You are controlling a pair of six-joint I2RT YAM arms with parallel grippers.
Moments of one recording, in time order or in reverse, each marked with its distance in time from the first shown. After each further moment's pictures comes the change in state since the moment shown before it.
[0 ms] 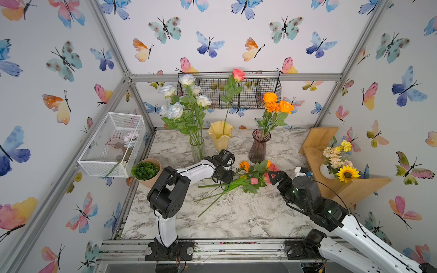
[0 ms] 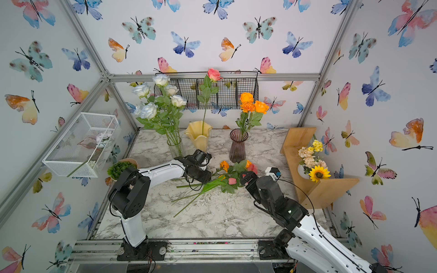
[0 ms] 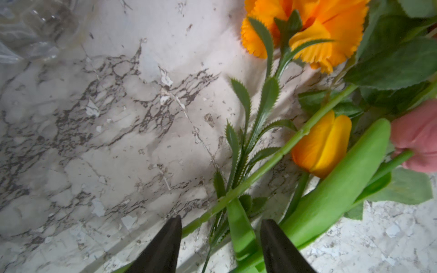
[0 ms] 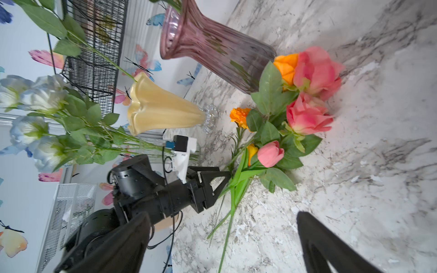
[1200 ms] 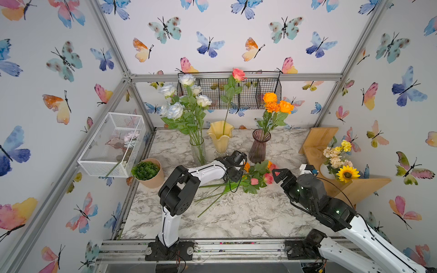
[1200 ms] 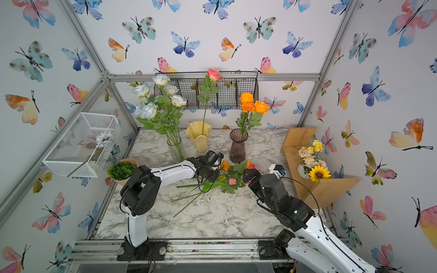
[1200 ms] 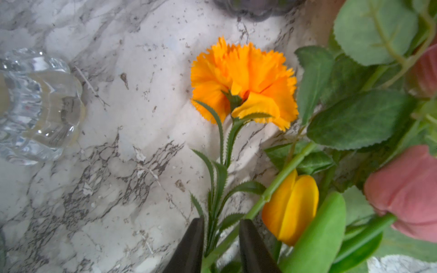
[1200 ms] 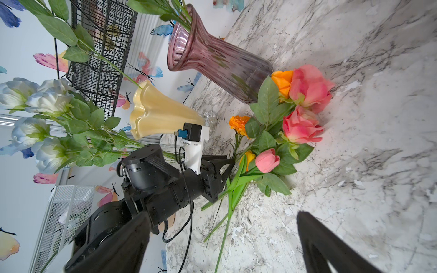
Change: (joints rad) left arm -0.111 0.117 0.139 0.049 -0.174 0.084; right arm 0.000 -0.022 0.048 -0.087 0.025 -0.029
